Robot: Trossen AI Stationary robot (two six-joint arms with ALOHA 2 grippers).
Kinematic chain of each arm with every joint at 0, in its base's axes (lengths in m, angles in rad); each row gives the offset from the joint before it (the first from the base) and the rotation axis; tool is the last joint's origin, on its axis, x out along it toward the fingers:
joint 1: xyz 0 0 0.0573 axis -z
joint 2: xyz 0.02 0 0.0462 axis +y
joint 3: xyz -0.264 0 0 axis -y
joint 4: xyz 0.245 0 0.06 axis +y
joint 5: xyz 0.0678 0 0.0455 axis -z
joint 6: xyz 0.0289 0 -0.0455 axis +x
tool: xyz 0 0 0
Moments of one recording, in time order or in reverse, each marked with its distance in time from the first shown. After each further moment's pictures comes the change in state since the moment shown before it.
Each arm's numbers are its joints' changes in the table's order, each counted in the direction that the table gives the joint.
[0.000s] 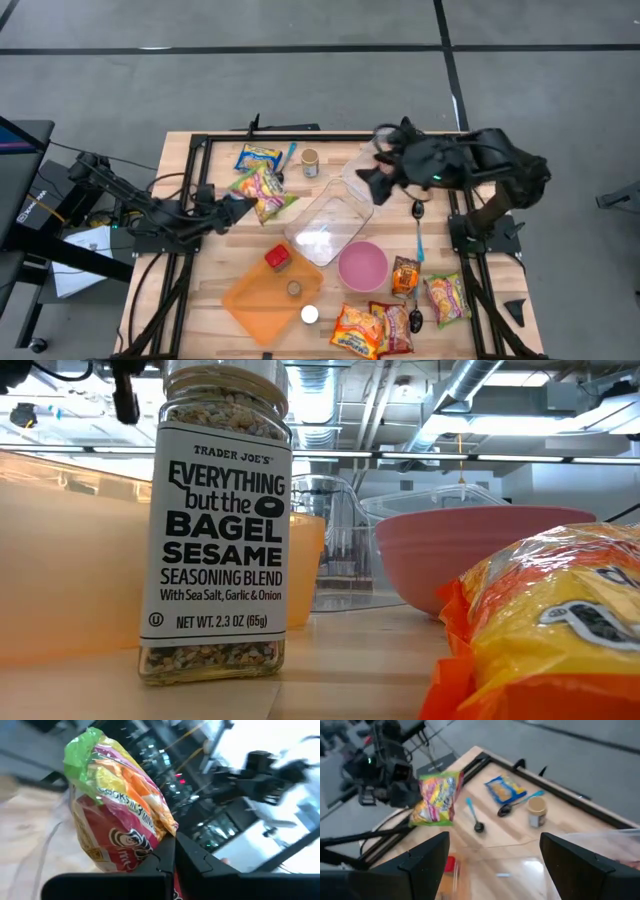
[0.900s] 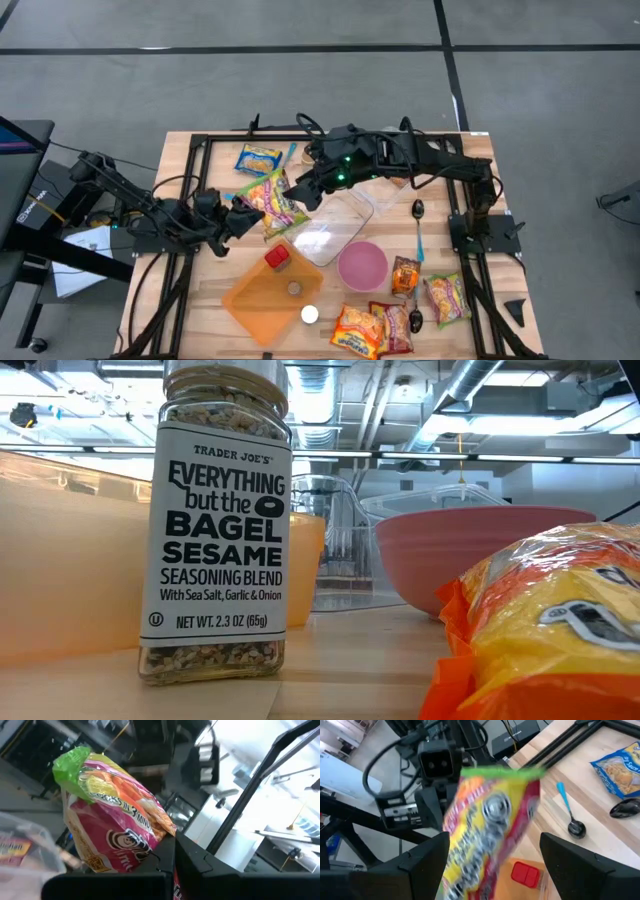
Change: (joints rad) left arm 0.000 0.236 0.142 -0.311 0.265 0.342; right arm 0.180 0.262 -0.001 -0.470 -0.571 -0.082
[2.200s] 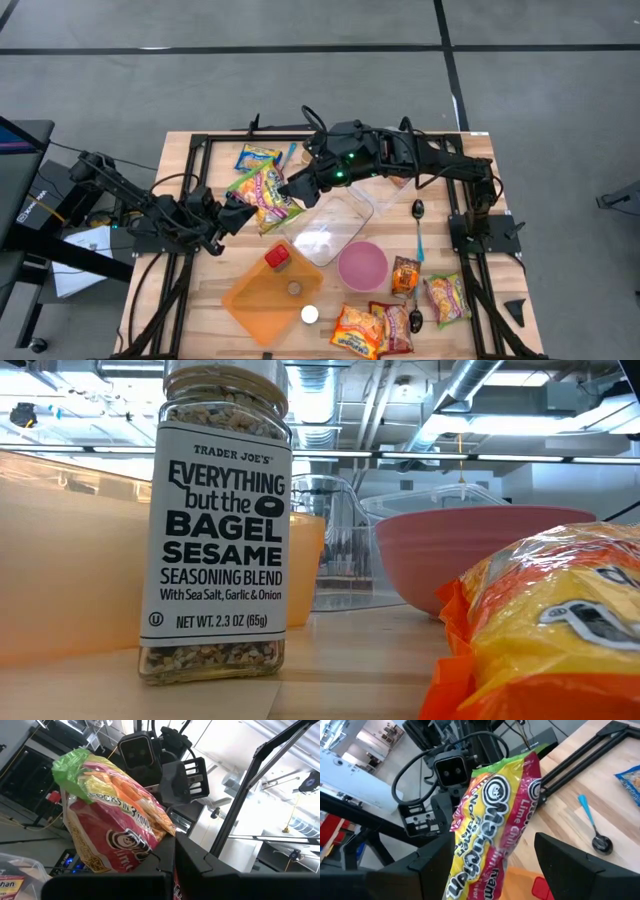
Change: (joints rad) left arm 0.000 0.000 0.010 -0.095 0.028 0.137; right arm 0.002 0.000 0.000 -0.106 -0.039 0.027
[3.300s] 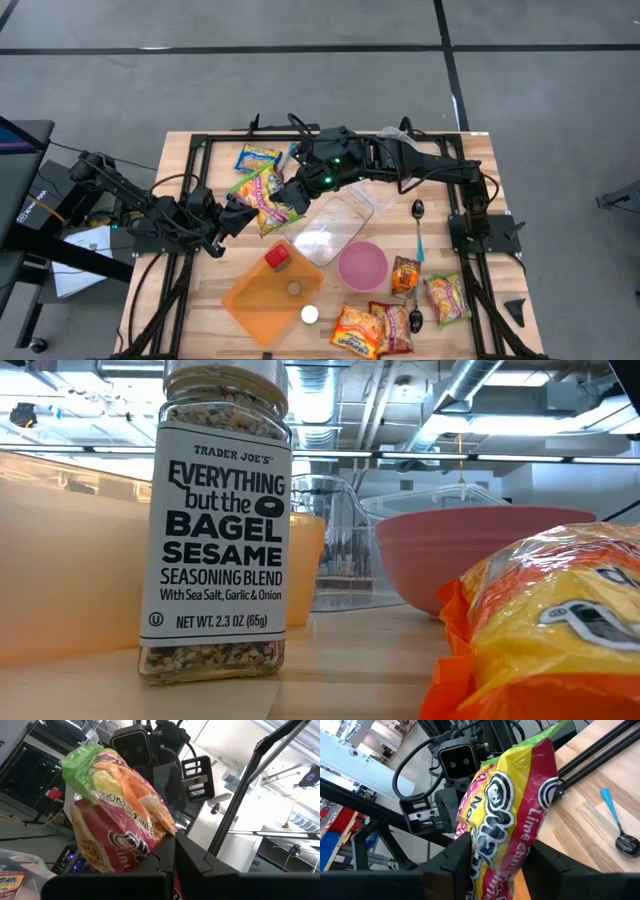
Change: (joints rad) left arm 0.000 0.000 0.000 0.027 0.004 -0.003; right arm 0.002 0.060 0.000 -0.068 -0.079 -0.002
